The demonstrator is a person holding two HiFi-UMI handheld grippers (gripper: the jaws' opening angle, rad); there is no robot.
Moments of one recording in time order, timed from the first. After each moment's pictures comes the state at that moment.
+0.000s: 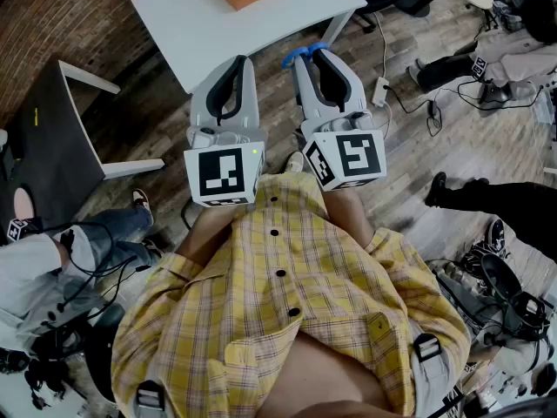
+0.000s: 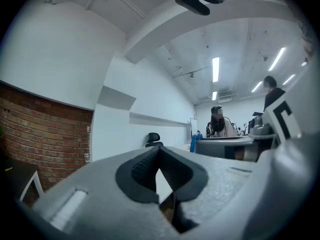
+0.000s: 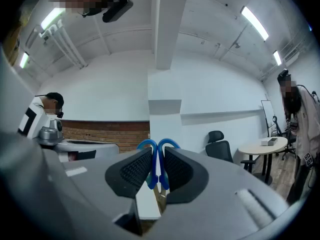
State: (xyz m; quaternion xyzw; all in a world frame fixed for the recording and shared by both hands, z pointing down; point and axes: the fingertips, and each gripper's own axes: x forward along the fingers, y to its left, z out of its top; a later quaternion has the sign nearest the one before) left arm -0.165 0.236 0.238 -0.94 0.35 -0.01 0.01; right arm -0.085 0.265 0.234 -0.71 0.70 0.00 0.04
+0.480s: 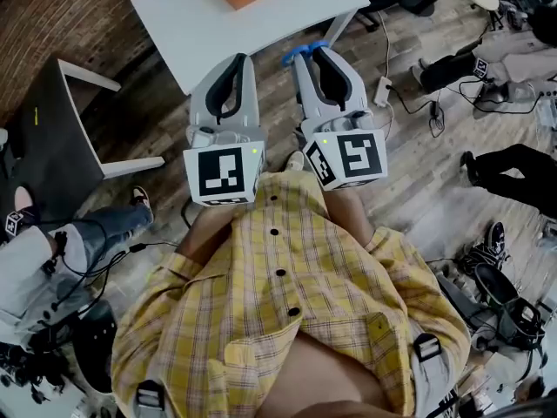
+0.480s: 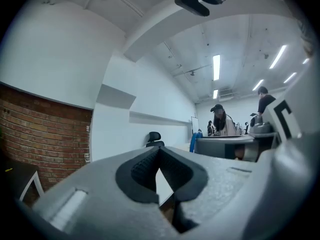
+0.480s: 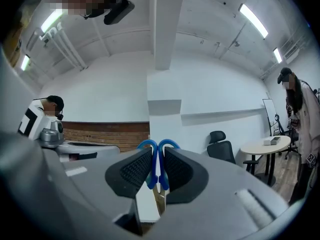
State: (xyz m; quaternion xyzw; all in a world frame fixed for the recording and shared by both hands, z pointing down) left arm -0.137 0.230 0.238 -0.93 0.36 -0.01 0.01; right arm -0.059 0.257 0.231 -0.70 0.71 0.00 0.05
